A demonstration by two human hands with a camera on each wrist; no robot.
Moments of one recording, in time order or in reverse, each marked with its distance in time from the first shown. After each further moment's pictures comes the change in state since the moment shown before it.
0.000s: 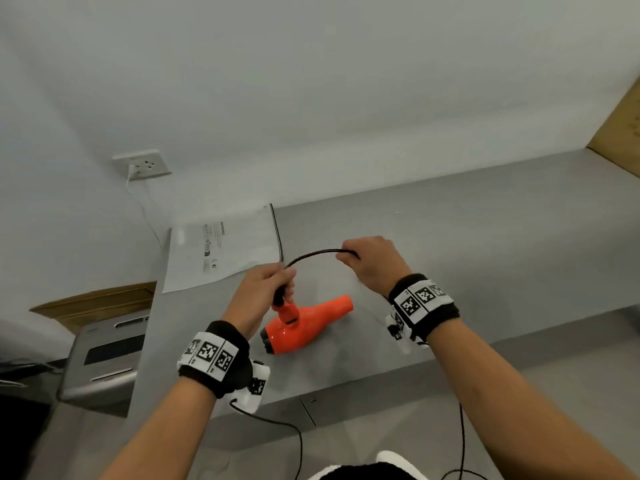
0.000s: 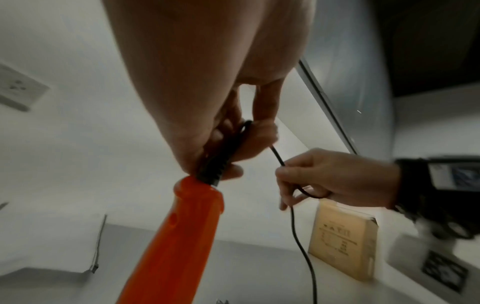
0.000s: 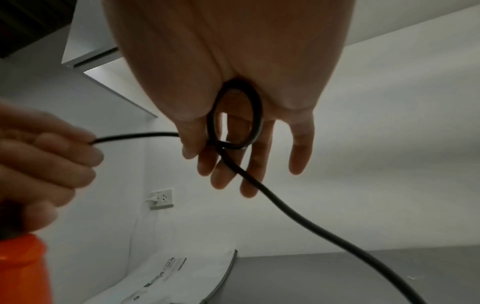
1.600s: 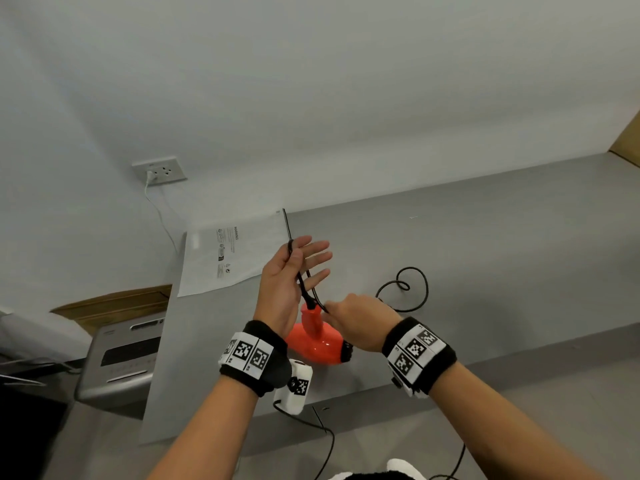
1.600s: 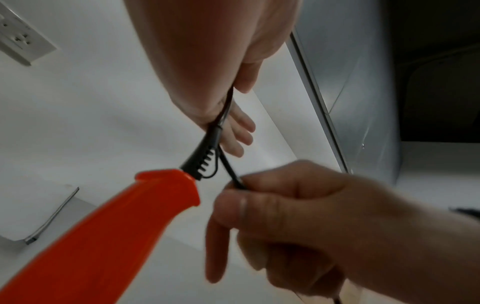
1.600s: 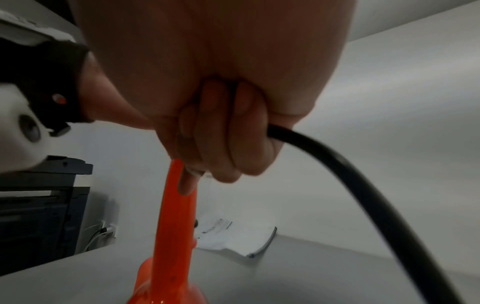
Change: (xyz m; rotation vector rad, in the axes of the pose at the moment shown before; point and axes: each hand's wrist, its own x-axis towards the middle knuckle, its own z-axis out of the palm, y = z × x) left_hand 0.002 0.021 0.026 -0.500 0.029 0.198; right_hand -0.041 -0.045 0.041 -0.269 -0.378 -0.303
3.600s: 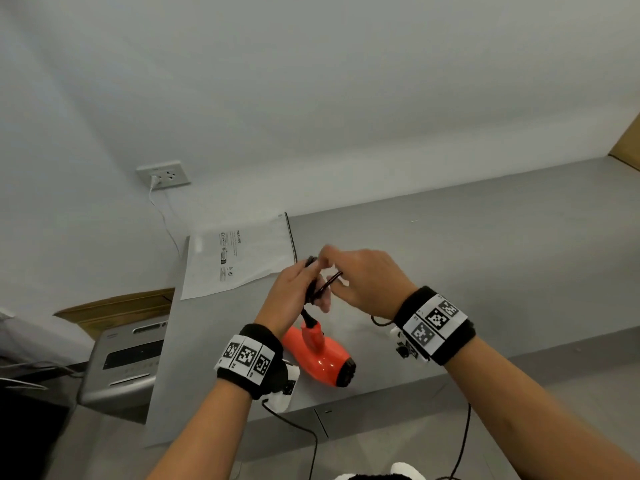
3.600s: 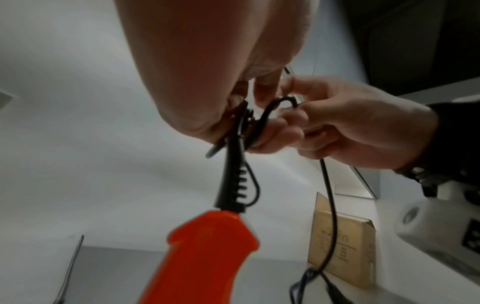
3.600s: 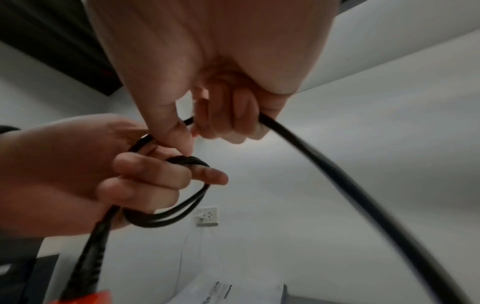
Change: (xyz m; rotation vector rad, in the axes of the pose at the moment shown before) left_hand -0.004 0.005 -0.004 0.467 -0.128 -0.092; right_hand -0.006 0.000 -0.072 0.155 0.464 -0.039
